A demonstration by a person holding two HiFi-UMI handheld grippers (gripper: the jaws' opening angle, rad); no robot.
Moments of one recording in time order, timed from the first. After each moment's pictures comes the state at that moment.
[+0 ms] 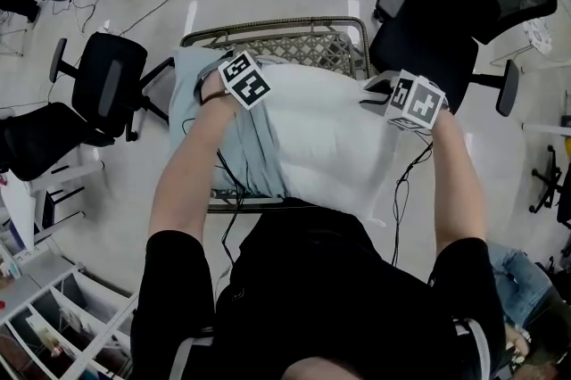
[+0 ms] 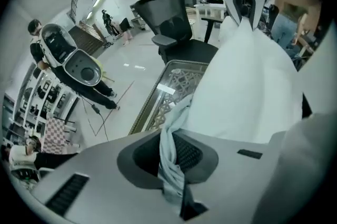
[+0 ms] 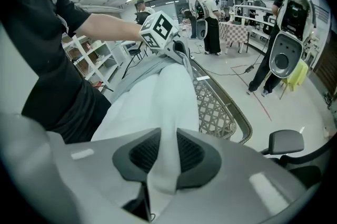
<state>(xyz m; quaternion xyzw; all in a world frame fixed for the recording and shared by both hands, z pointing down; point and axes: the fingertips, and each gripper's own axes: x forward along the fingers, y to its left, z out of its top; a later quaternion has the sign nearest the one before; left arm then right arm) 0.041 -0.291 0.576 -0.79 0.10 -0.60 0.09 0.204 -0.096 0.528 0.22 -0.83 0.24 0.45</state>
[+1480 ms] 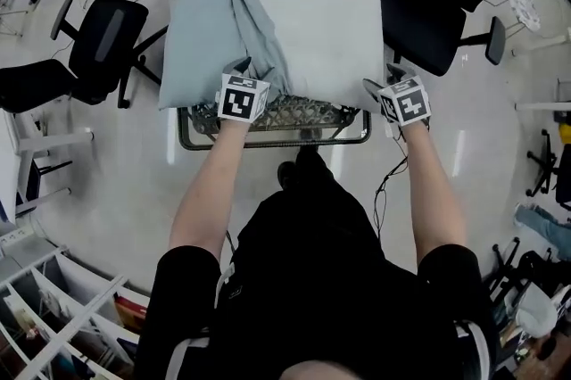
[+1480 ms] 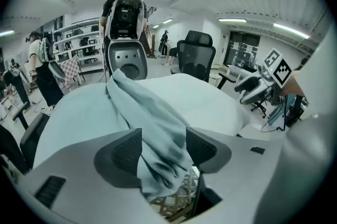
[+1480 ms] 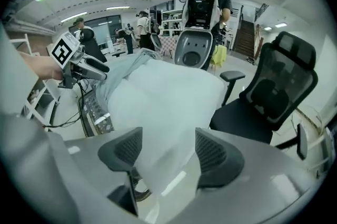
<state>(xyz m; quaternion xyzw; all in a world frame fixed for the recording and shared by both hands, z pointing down) -0.039 -0.078 0.567 -0.87 0.28 -0.38 -0.16 0.213 0.054 0.575 0.57 -0.69 0.29 0.34</state>
